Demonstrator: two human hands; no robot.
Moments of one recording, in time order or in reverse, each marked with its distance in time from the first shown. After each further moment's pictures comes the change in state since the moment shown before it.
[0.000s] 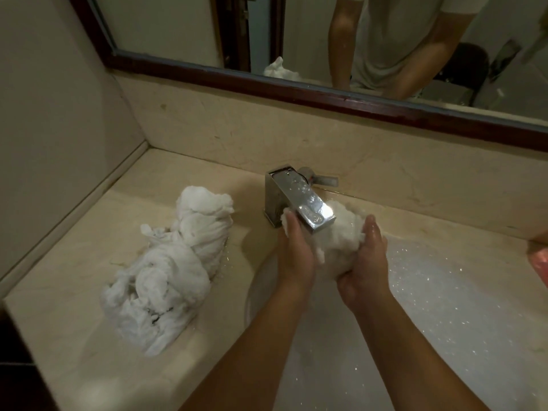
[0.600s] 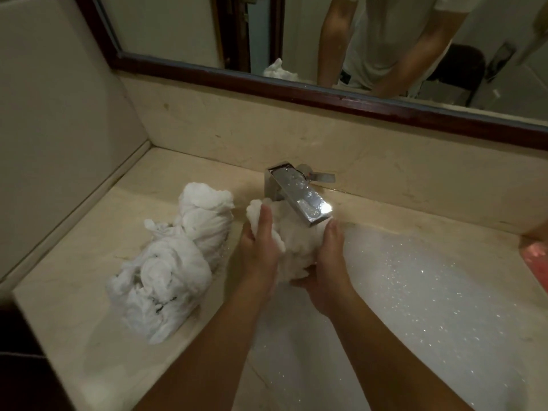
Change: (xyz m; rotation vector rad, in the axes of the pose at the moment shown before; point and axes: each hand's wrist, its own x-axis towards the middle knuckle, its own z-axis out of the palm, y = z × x) left_hand 0.001 0.025 -0.055 0.340 0.191 0.092; right_hand -0.033 0.031 0.017 -0.269 -0.183 0.188
